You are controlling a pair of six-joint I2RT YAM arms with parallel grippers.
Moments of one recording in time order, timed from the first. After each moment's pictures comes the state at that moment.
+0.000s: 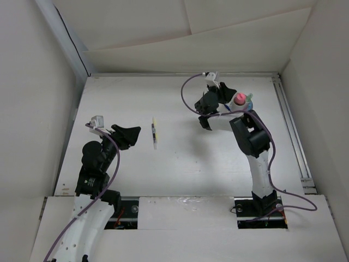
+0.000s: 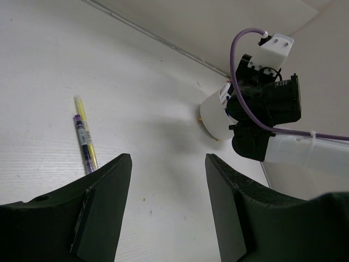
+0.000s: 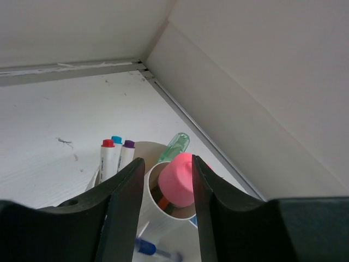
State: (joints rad) left arm -0.19 0.43 0.48 -0.12 0.19 -0.72; right arm 0.53 2.19 1.36 1.27 1.35 -0.95
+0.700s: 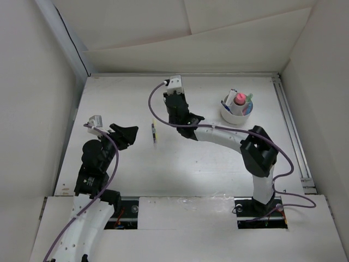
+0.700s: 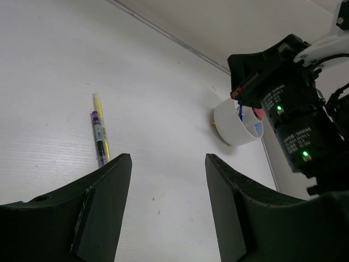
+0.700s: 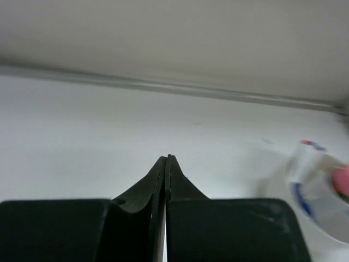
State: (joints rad) left arm -0.19 0.43 0.50 -0.18 0.13 -0.72; right arm 0.88 1.96 1.48 0.47 1.05 -0.22
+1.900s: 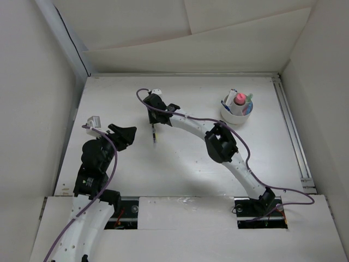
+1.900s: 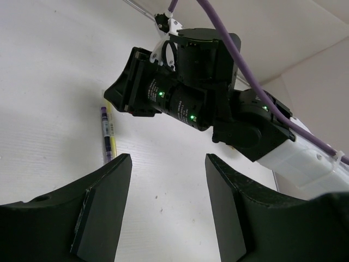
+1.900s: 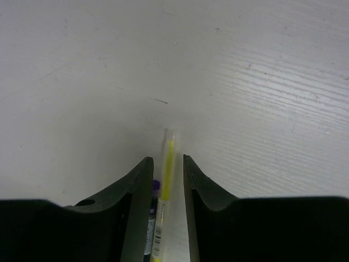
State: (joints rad) left arm -0.19 0.43 0.53 -0.25 0.08 -0.75; right arm 0.86 2.55 2.27 -0.49 0.31 0.47
